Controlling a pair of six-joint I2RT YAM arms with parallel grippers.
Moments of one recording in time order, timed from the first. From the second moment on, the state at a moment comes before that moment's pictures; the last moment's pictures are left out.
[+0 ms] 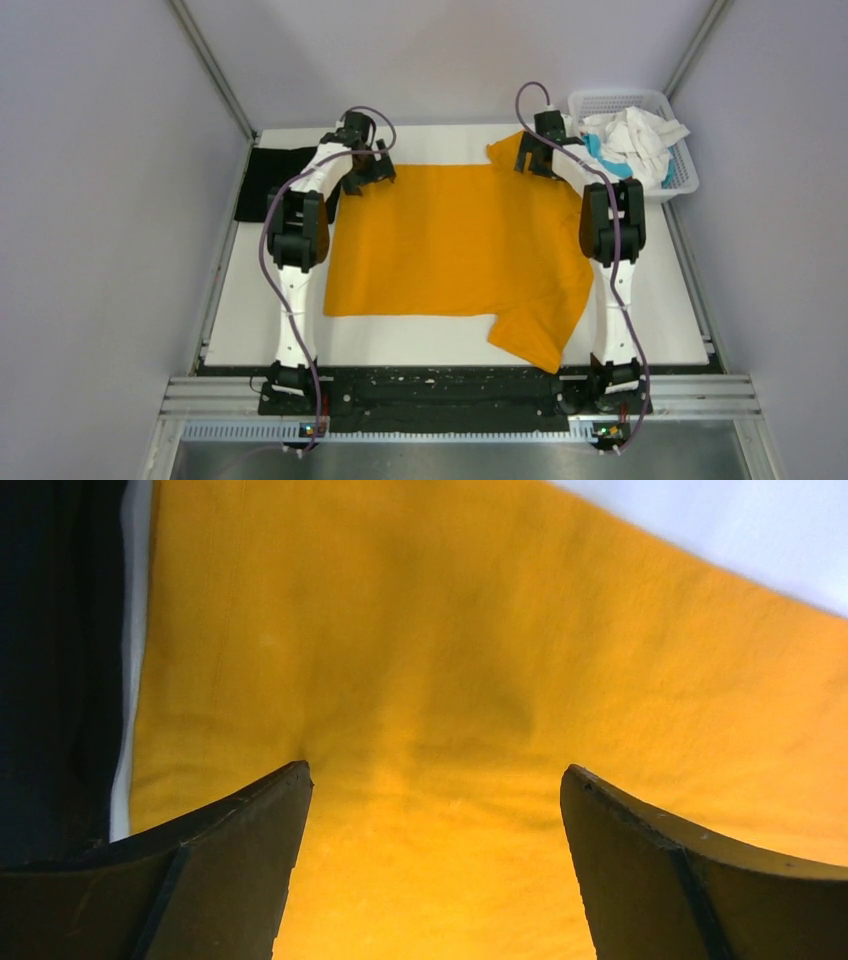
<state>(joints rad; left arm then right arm) -0.18 2.37 2.05 -0.73 -0.01 -0.52 0.15 2.36 1.94 -0.47 0.25 0.33</state>
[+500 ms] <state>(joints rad) -0.23 1.38 1.08 -0.74 -0.19 -0.70 0.30 1.63 1.24 -0.40 0.27 0.34</state>
